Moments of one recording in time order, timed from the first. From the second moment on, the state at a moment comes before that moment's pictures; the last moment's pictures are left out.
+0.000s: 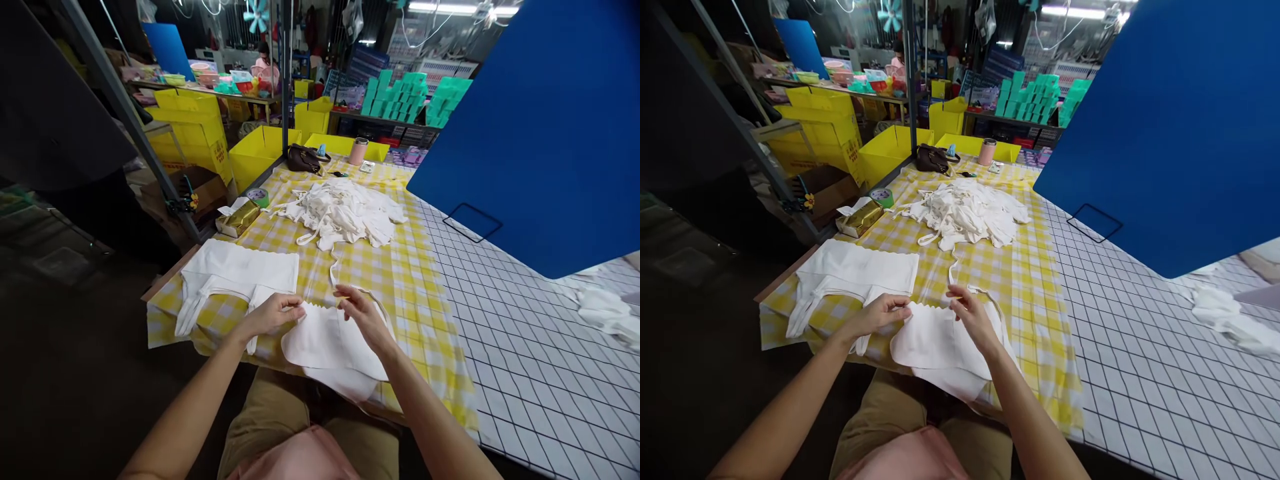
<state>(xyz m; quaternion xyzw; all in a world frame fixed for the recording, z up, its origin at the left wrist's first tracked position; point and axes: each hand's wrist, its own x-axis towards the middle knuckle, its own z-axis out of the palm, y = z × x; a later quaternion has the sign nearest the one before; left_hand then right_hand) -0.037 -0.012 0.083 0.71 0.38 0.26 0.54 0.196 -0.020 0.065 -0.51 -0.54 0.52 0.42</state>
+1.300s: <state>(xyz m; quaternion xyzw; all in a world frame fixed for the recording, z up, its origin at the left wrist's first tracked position) -0.002 -0.008 0.078 0.72 0.37 0.28 0.52 0.204 -0.013 0.057 -0.46 -0.78 0.36 0.23</state>
